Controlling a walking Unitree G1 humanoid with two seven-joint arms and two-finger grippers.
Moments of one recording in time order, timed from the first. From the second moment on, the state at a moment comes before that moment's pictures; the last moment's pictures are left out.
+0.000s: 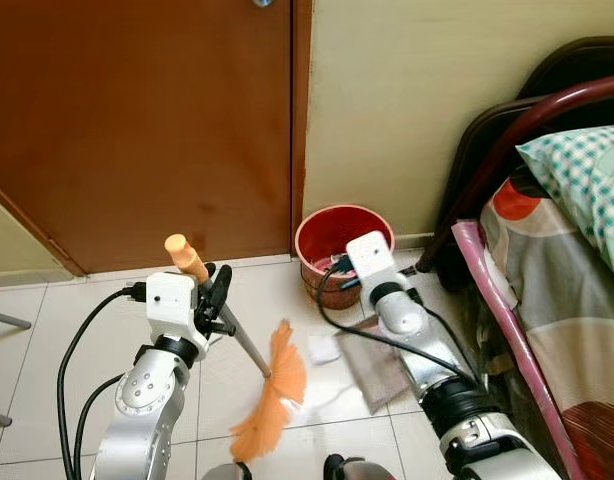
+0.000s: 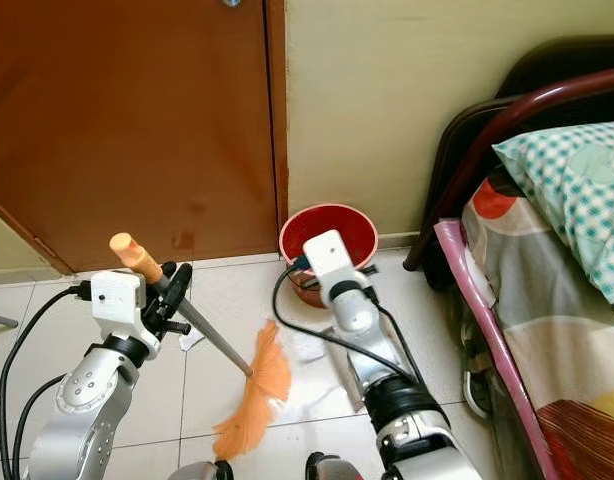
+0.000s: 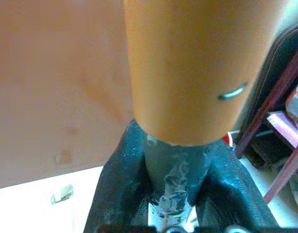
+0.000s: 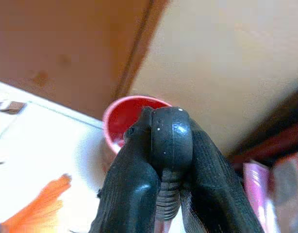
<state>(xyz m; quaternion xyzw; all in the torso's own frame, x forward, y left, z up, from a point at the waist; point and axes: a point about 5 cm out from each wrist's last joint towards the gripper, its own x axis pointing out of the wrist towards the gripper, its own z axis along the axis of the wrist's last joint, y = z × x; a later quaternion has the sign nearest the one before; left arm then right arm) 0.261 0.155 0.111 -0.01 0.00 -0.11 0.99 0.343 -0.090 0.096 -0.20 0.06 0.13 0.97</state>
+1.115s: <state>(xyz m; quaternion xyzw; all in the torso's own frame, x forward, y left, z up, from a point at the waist) 0.268 0.147 0.115 -0.01 0.00 -0.13 0.99 0.323 -0.207 0.110 -0.05 0.05 -0.07 0.99</state>
